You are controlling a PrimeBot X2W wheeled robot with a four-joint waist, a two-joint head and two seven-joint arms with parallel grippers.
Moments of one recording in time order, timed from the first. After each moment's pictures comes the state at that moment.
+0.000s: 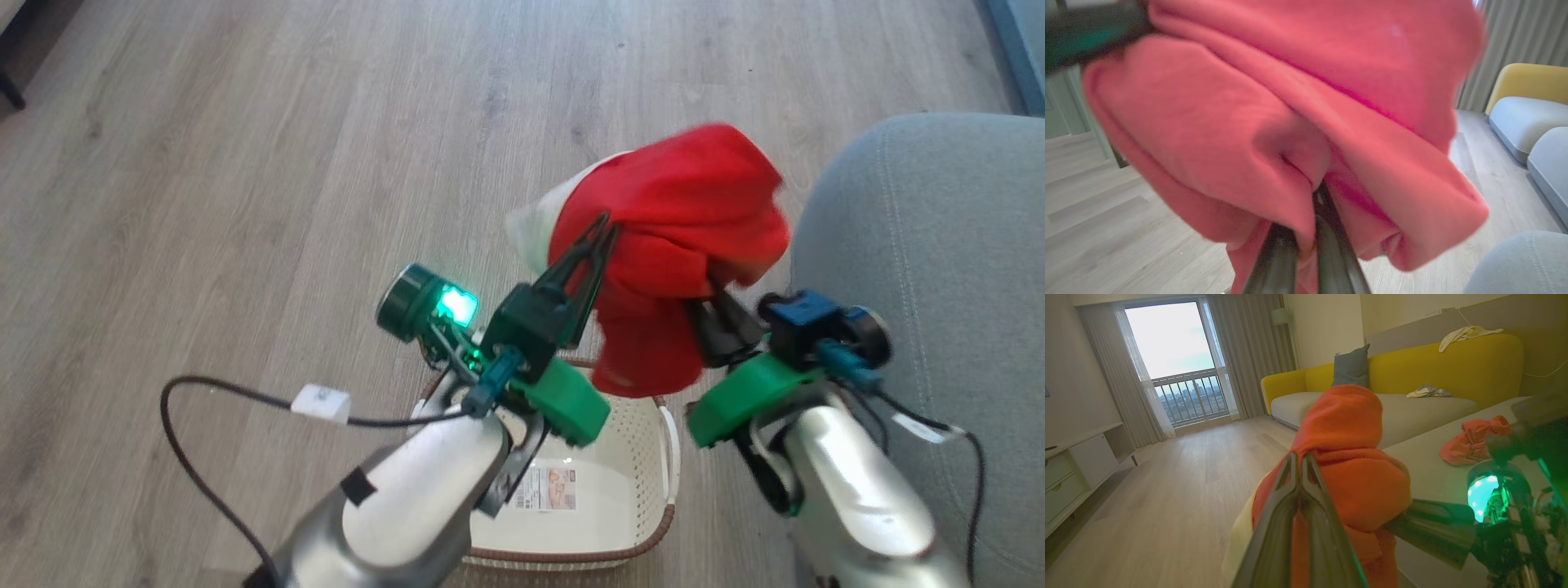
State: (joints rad) left arm -0.58 0.05 -0.84 0.27 -0.31 0.27 -0.25; right arm -0.36 -0.09 0.31 0.43 0.18 0.13 -0.26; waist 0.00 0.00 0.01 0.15
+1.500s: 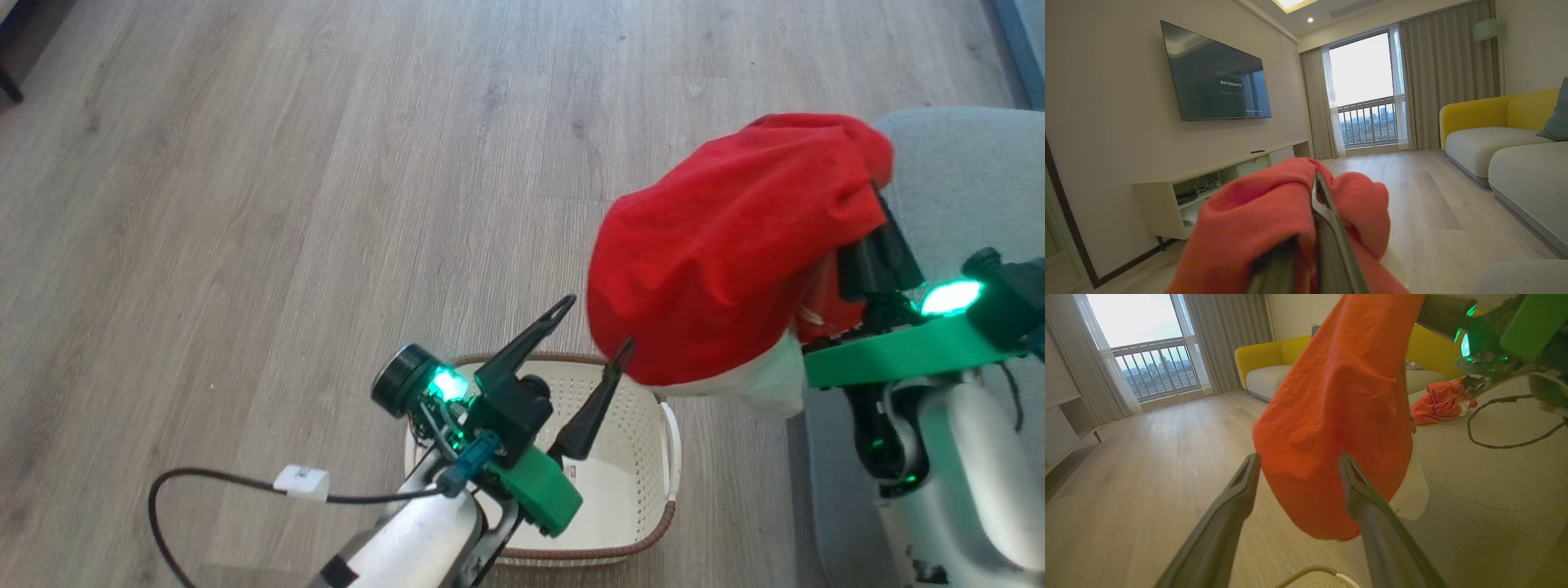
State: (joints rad) left arm -0.36 0.05 -0.74 0.22 -0.17 0.09 -0.25; right arm -0.28 -0.14 0.10 0.08 0.40 0.13 -0.26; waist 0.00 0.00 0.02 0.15
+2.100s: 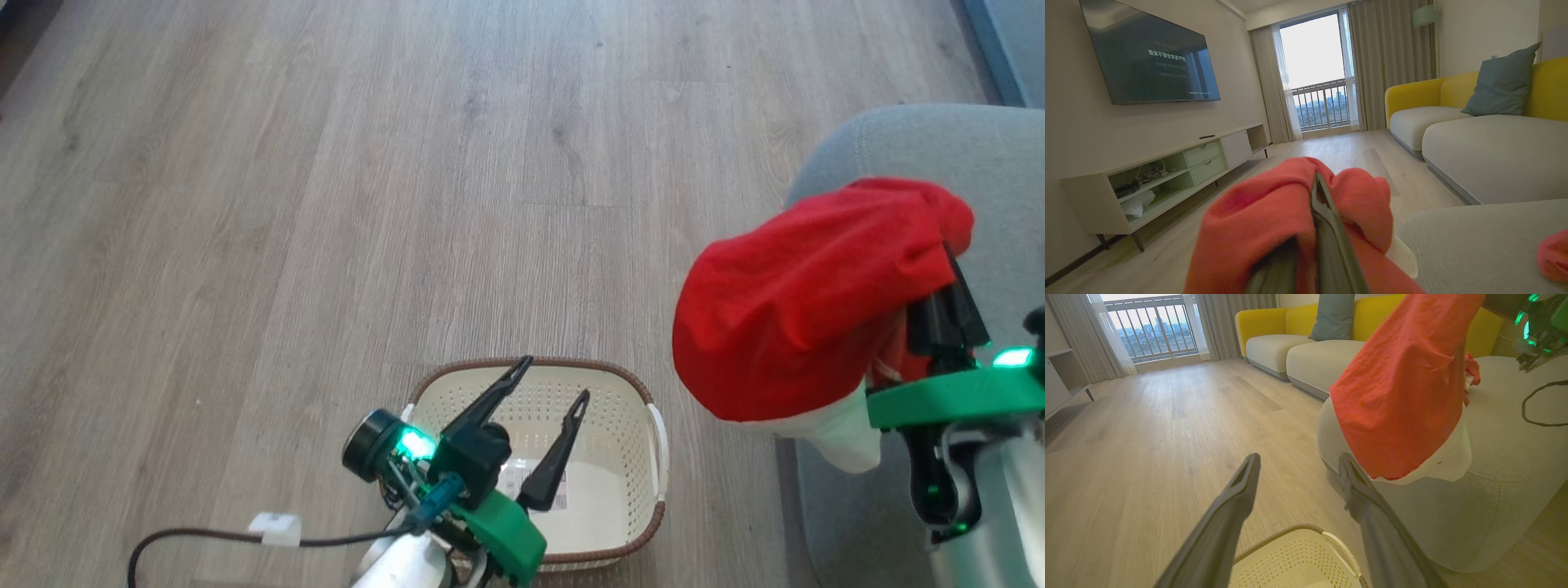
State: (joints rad) left arm -0.20 0.05 -0.63 0.25 -0.15 0.04 -0.25; right arm -0.16 -0.16 -0.05 0.12 0.39 0.13 -0.26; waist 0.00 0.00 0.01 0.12
